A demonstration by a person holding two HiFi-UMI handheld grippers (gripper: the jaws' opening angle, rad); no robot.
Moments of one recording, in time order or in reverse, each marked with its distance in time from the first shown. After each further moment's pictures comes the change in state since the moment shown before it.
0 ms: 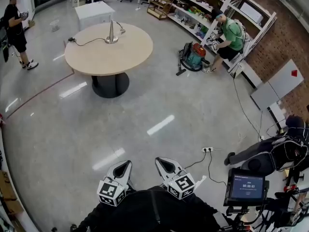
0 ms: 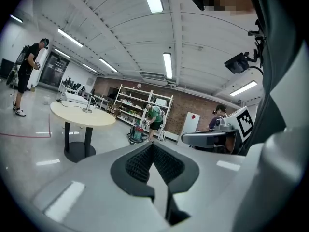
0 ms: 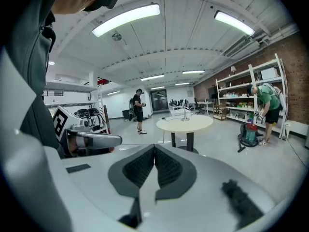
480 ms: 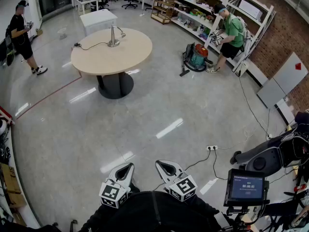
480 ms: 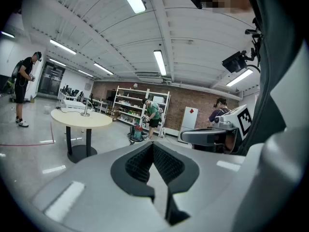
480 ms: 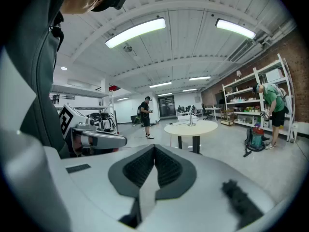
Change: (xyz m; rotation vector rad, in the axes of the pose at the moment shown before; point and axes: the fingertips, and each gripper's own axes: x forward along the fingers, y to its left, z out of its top) left arm -0.017 -0.077 -0.017 0.074 0.026 0.015; right arm -0.075 0.014 -0.012 -0.030 -0.065 0.079
